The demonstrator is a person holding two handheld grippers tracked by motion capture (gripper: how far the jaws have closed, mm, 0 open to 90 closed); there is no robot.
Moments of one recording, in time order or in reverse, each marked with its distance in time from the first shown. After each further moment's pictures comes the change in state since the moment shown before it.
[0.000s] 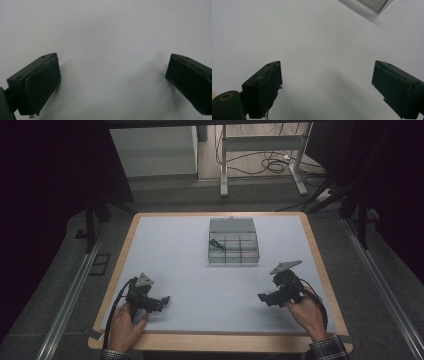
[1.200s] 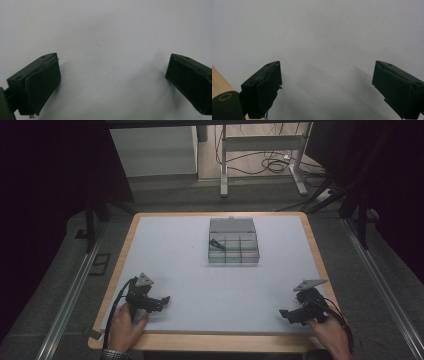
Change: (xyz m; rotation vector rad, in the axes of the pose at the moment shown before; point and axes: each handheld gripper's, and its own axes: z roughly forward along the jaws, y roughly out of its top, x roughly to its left) left arm 0.000 0.000 0.000 -0.001 0.000 -0.001; right arm -0.015 -0.071 -0.024 0.050 -0.047 0.083
